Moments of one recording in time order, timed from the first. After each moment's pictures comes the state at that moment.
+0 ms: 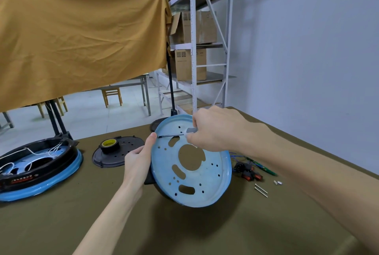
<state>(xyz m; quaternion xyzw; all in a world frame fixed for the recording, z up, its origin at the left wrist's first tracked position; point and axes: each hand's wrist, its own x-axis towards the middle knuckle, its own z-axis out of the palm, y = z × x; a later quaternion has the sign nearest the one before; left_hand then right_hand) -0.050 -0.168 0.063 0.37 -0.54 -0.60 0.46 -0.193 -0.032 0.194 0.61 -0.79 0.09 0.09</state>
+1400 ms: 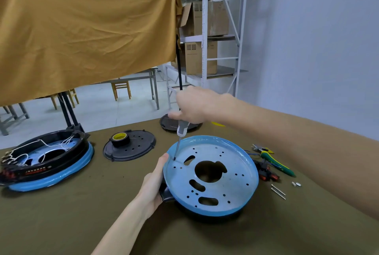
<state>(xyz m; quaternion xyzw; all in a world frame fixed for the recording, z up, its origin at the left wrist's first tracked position) -0.043 -0.176 0.007 0.41 -0.49 -0.71 0.29 -0.195 -0.142 0.200 0.68 -0.73 0.03 0.12</state>
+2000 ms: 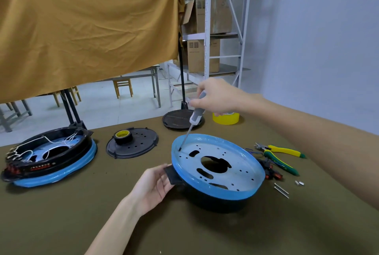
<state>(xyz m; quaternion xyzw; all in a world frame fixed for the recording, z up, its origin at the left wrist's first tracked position) -0.028 -0.203 -0.010 0.35 -0.36 -0.82 0.26 -0.241 -0.132 0.200 0.63 -0.74 0.23 0.00</state>
